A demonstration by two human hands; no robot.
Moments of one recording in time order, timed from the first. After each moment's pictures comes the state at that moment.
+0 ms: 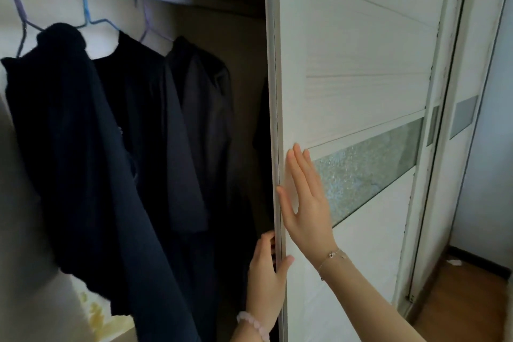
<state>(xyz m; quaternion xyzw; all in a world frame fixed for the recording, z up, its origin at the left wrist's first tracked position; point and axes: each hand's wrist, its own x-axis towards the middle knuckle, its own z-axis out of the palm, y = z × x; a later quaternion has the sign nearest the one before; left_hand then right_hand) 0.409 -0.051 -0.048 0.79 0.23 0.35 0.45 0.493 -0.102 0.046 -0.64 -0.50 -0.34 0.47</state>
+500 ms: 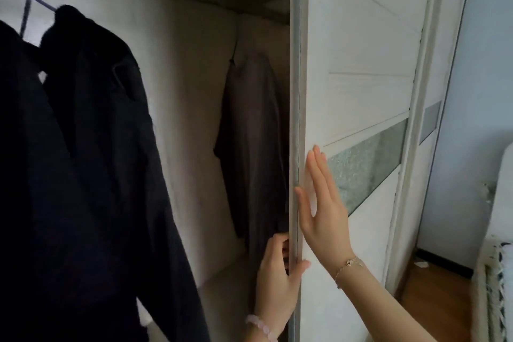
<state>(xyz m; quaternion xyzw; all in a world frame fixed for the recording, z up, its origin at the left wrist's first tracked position) 0.563 -0.048 -0.056 0.81 0.15 0.32 0.47 0.635 -0.113 0.037 -0.67 -0.44 -0.36 0.47</state>
